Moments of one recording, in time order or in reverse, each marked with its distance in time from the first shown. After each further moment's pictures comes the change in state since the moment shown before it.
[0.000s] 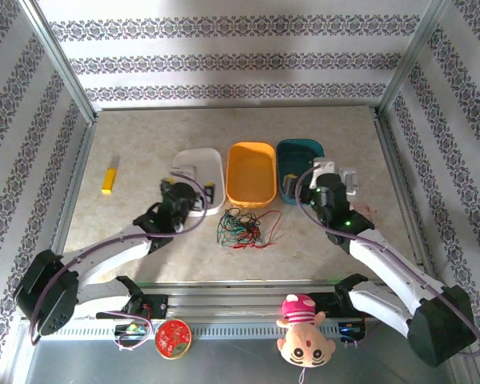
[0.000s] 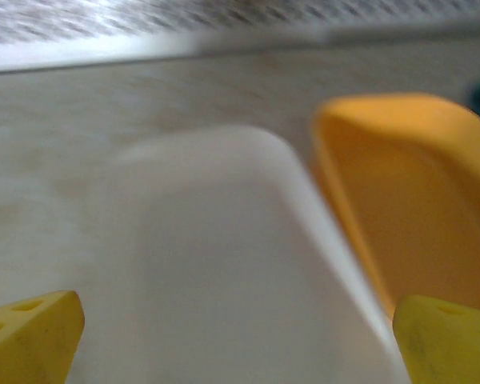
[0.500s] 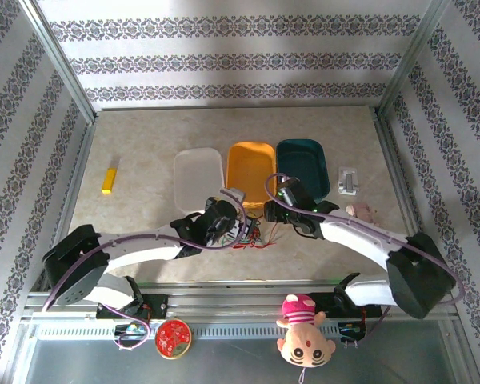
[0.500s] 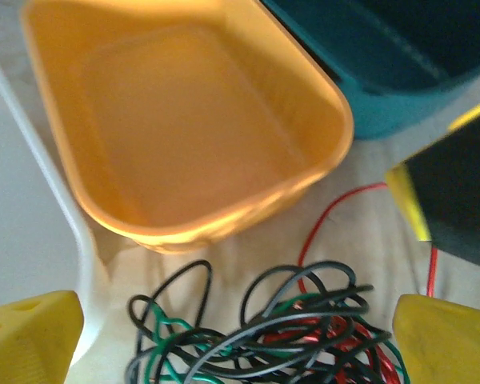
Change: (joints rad) left arm -0.245 0.233 0.130 -0.053 0.148 -0.061; right arm 0.140 0.347 0.105 -0.238 -0.100 0.190
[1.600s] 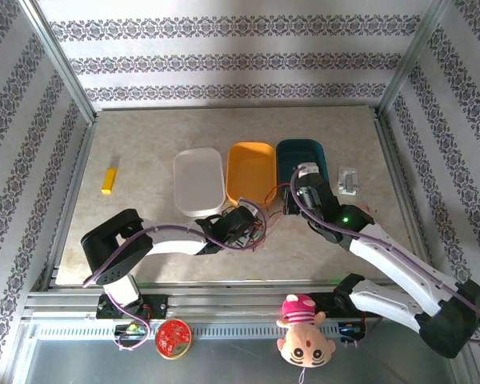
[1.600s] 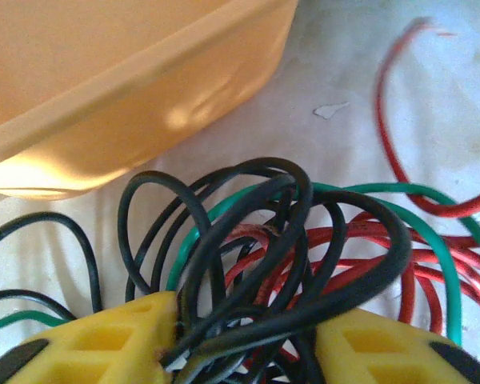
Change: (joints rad) left arm -0.022 0.270 0.092 -0.026 0.074 0.031; right arm 0.033 -0.353 0.114 -0.165 0.154 -0.055
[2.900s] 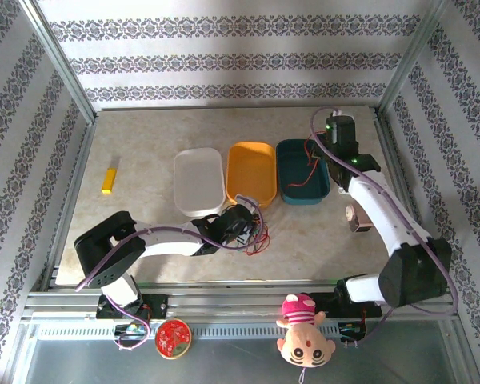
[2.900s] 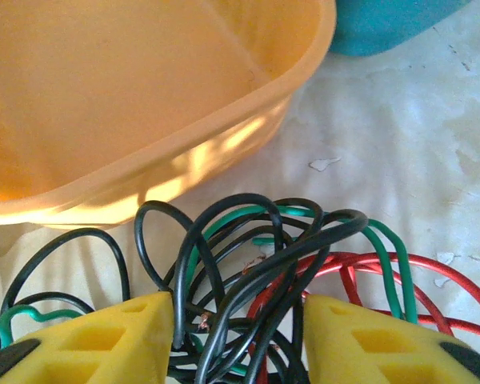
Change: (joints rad) left arm 0.000 -0.059 -0.031 0.062 -0.042 -0.027; right arm -0.453 0.423 0.354 0.094 -0.057 -0.127
